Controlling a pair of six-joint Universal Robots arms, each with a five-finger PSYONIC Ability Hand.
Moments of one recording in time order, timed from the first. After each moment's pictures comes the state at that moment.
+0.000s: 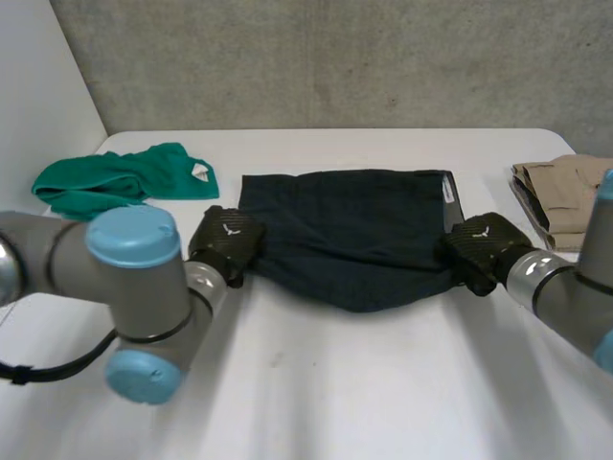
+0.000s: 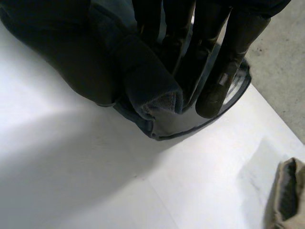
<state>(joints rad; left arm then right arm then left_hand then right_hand) 4.15 -2.11 -1.51 3.37 -1.65 3.65 1.78 -1.15 1.55 0.06 1.30 2.46 1.10 1.19 1.19 1.19 0.95 0.95 1.17 1.19 1.19 0.98</state>
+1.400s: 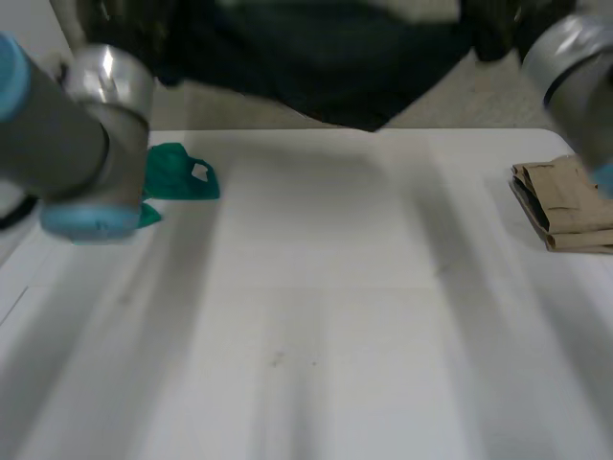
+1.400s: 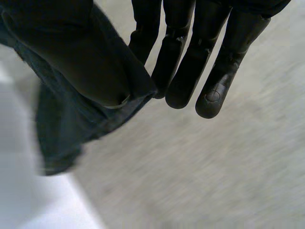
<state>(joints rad) 4.25 -1.94 -1.18 3.60 -1.69 3.64 1.90 -1.10 0.83 0.04 1.39 2.66 1.10 1.19 1.19 1.20 0.96 0.98 1.17 1.19 1.19 0.99</state>
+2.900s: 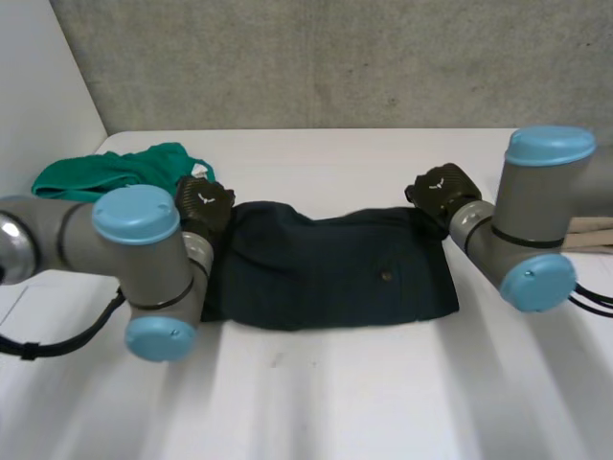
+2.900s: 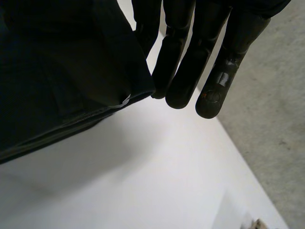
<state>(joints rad) 4.20 -2.30 -1.29 3.46 -1.80 3.72 1.95 -0.77 1.01 0.05 1.47 2.47 1.10 1.20 1.20 1.20 0.96 0.99 1.17 1.19 1.19 1.00</state>
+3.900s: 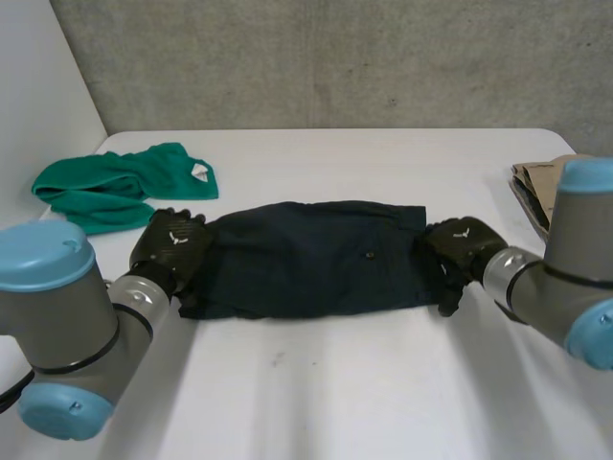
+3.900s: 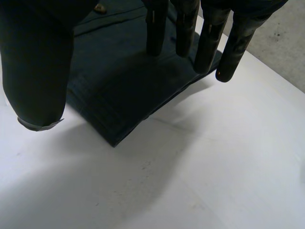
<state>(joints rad) 4.31 -1.93 -1.78 3.47 -1.57 3.71 1.86 -1.03 1.45 0.08 1.33 2.68 0.41 0.41 0.41 0.41 0.24 0.29 0.33 0.34 0.34 0.16</state>
